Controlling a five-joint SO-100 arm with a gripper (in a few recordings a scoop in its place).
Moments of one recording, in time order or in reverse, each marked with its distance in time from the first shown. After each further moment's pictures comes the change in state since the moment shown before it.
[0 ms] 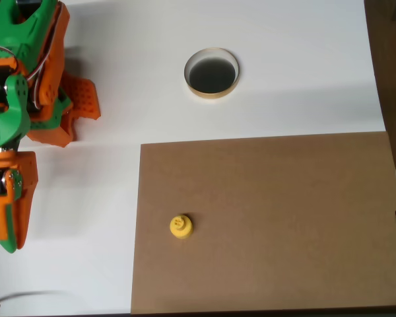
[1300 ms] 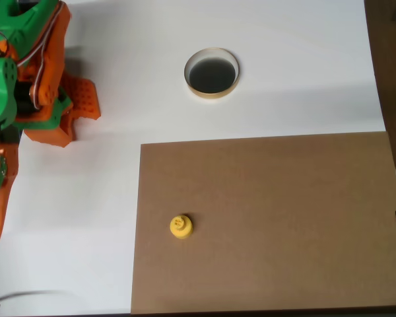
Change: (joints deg) arm 1.1 -2.3 -10.5 2.0 -9.6
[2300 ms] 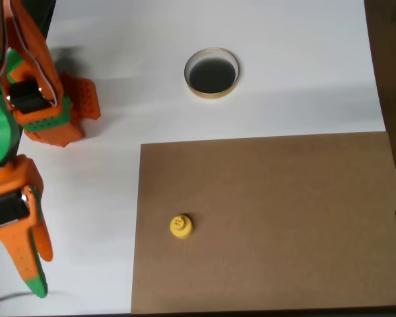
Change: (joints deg) arm -16.5 -50.4 -34.8 7.6 0.3
